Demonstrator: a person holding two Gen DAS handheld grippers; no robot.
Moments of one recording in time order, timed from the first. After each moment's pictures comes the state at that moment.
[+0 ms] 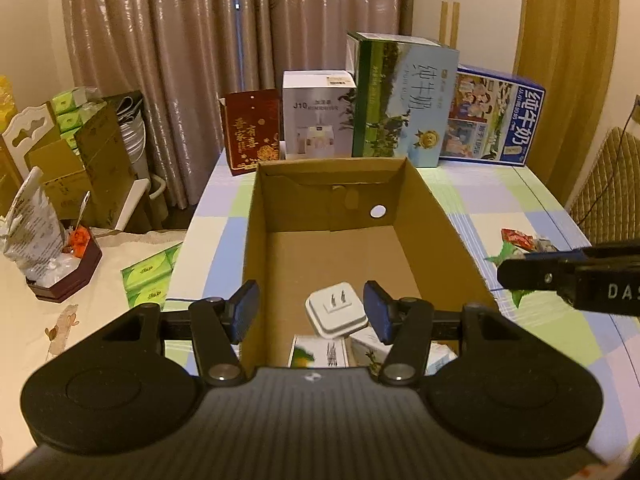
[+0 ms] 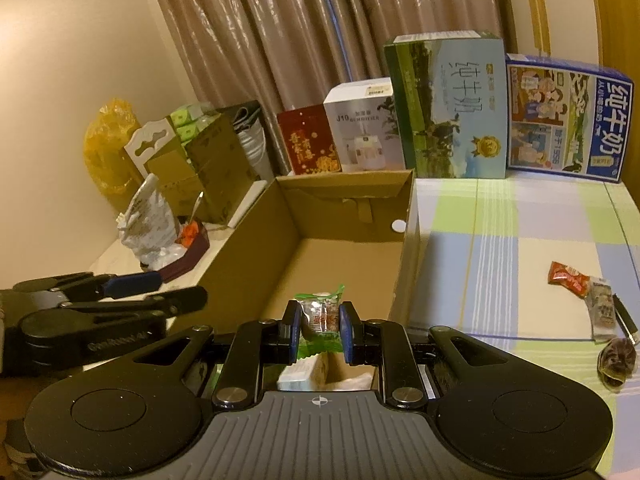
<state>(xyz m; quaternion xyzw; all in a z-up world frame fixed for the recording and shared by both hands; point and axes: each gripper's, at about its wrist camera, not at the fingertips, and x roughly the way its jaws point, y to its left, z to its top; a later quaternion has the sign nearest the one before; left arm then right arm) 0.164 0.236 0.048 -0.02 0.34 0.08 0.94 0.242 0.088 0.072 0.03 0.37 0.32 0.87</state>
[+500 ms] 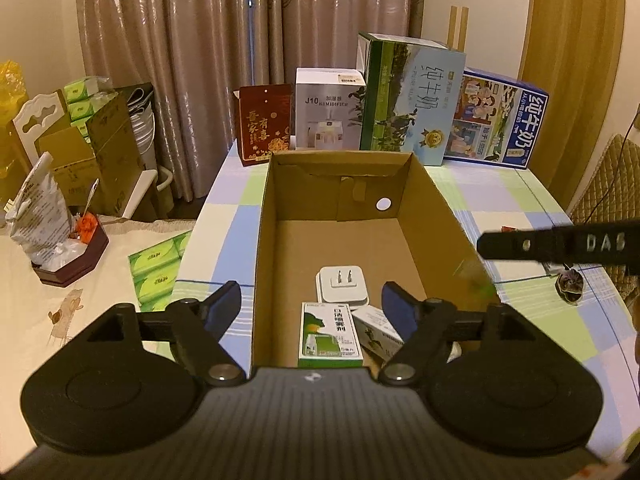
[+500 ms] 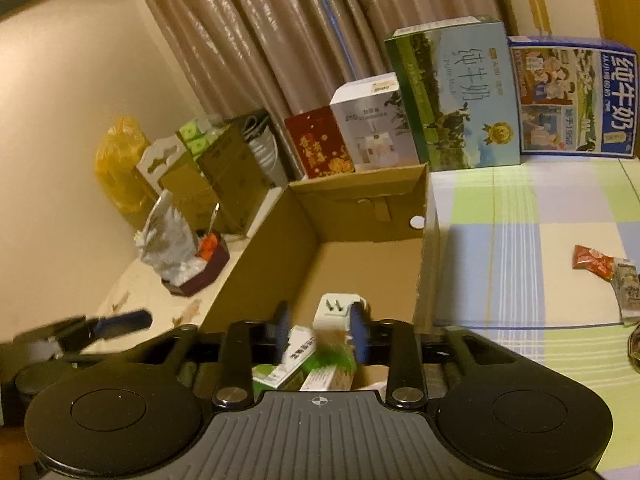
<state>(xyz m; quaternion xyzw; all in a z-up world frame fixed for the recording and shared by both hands) 0.140 0.238 0.048 -0.04 0.34 0.09 0.93 0.250 0.087 0.071 0.08 0.37 0.33 0.86</state>
